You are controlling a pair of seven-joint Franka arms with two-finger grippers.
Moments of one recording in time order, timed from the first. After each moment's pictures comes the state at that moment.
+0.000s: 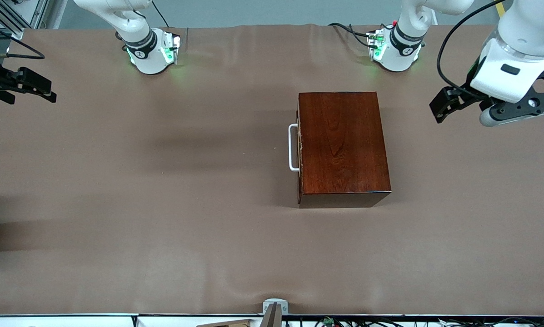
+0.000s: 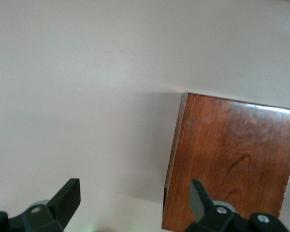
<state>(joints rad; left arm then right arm) -0.55 0.11 0.27 -1.31 0.09 1.40 -0.41 0.00 -0.02 0.00 -1.48 0.02 1.35 -0.02</state>
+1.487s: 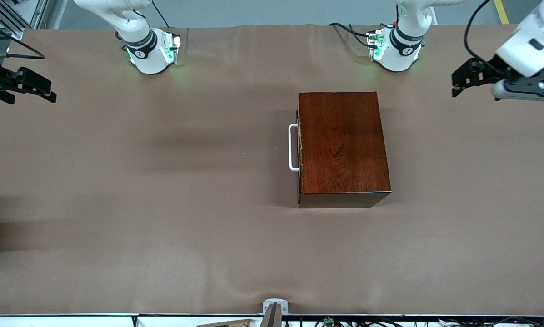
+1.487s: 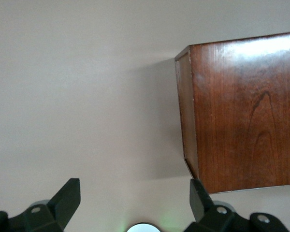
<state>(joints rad) 0.04 -0.12 -0.17 -1.63 -0.02 1.49 -0.02 0.00 -0.02 0.00 -1.48 0.02 1.35 -0.02</state>
